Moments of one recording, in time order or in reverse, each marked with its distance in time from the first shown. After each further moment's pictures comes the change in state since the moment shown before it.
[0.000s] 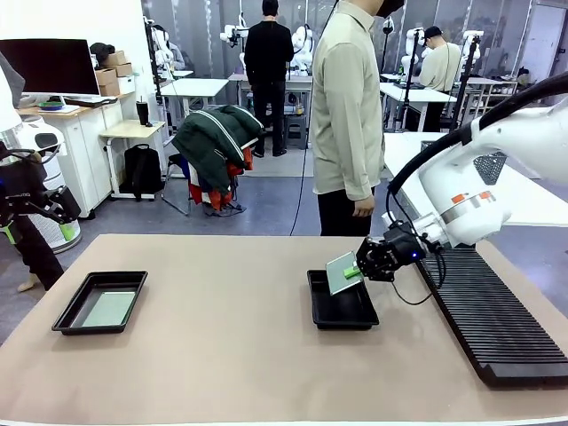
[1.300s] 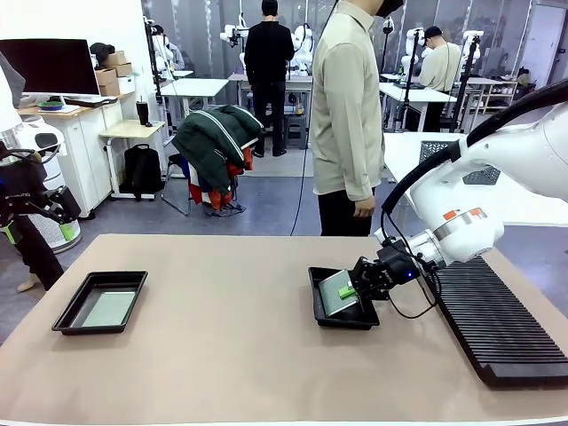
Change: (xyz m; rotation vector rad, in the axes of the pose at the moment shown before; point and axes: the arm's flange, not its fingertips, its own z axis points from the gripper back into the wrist) left arm 0.000 0.000 0.000 0.000 0.000 0.000; right arm -0.022 -0.017 -0.023 -0.001 0.043 0.043
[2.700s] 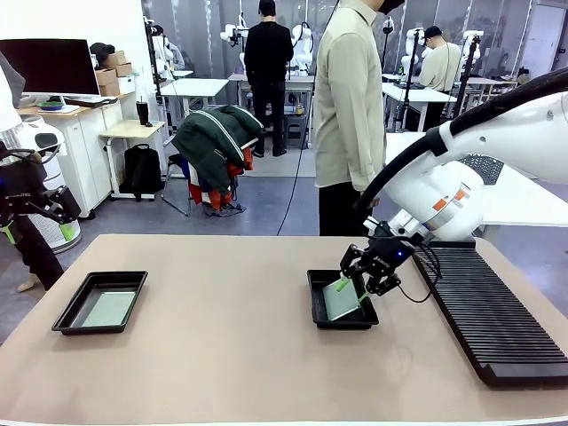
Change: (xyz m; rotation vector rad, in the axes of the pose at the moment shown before) left arm 0.000 0.000 0.000 0.000 0.000 0.000; right arm -0.007 0.071 0.002 -0.369 0.037 -0.094
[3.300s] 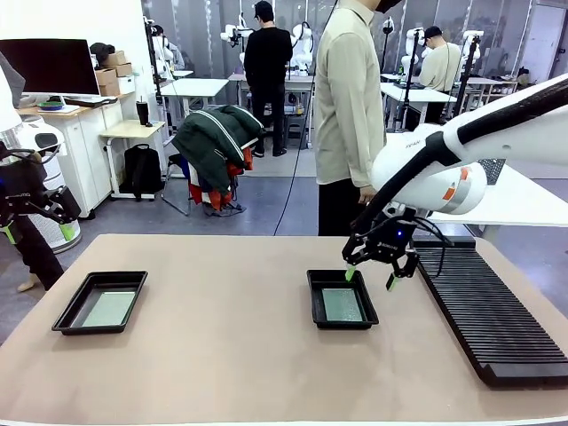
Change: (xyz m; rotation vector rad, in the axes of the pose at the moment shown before) left arm 0.000 0.000 0.000 0.000 0.000 0.000; right arm -0.022 0.050 0.042 -0.392 -0.035 -0.050
